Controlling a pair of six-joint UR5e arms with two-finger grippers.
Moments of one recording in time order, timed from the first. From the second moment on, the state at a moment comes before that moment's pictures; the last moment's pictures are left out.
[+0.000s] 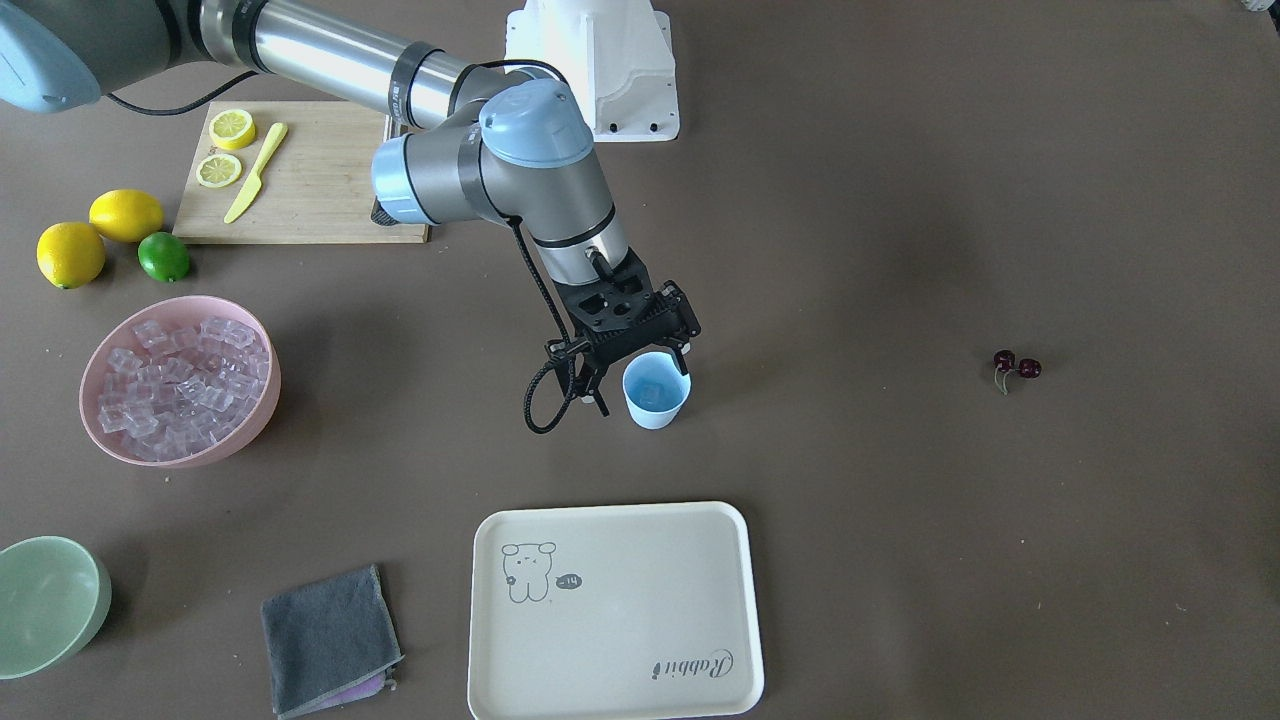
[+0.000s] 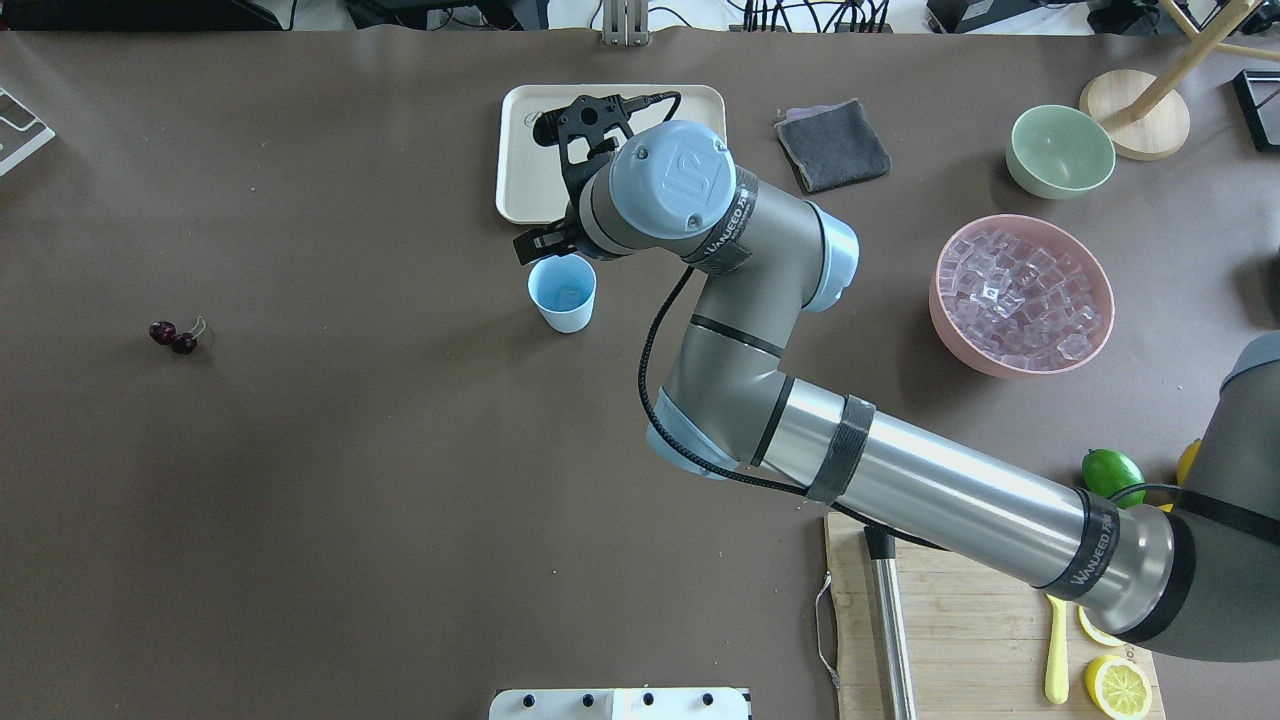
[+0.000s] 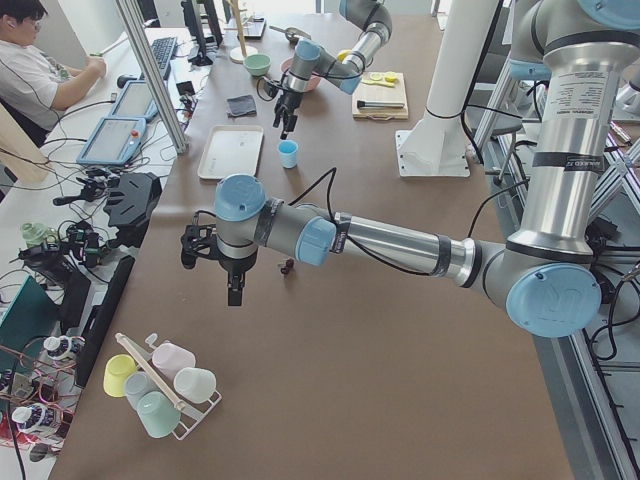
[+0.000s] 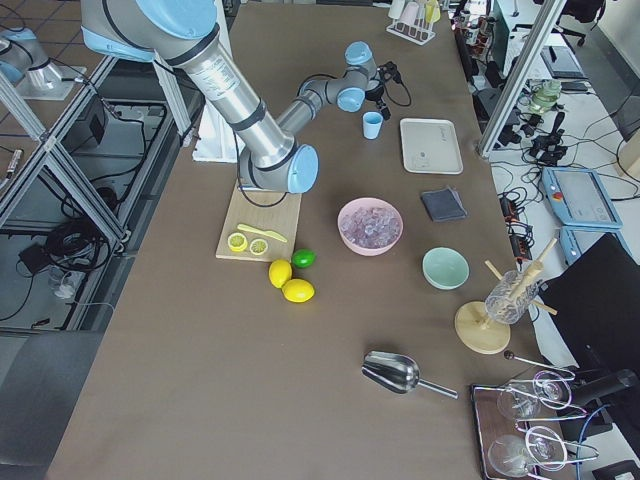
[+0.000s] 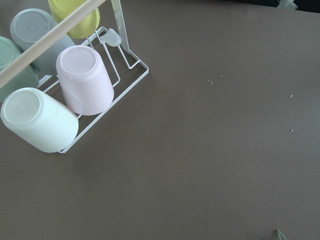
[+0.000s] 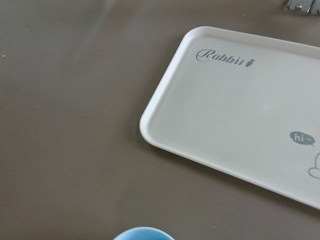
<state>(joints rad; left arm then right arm) -1.56 -1.67 -1.68 -1.72 -2.37 -0.36 0.61 -0.70 1.36 -1.10 1.76 0.86</state>
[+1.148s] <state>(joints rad) -1.57 -1.66 -1.72 -1.72 -2.36 -0.36 0.99 -1.23 1.82 -1.37 2.08 0.47</state>
